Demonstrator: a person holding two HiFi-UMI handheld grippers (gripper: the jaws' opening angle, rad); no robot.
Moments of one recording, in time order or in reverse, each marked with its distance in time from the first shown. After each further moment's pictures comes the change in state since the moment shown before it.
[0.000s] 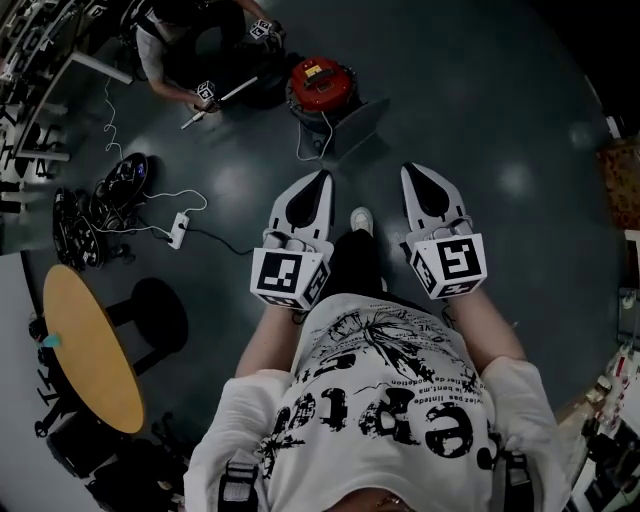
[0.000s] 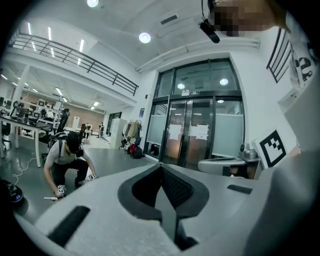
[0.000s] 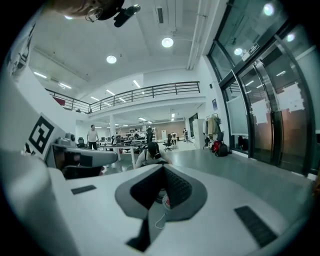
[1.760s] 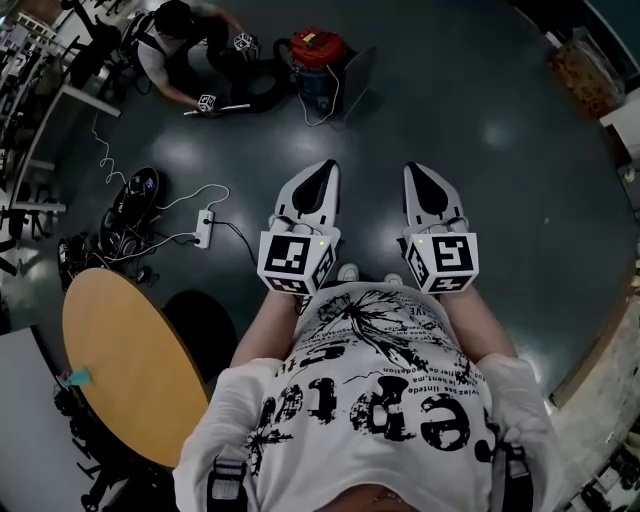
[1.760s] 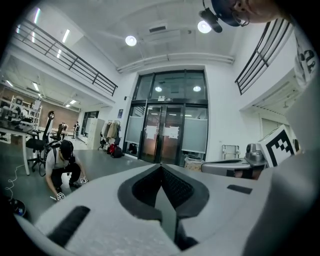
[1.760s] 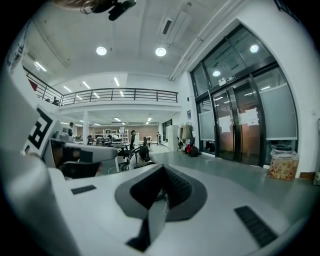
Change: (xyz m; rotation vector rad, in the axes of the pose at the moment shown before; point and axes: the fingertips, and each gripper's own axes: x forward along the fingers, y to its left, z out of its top) left arm -0.410 0.051 -0.019 0.072 0.024 -0.314; right arm -0.198 0.408 -0.047 0.034 -0.042 -0.404
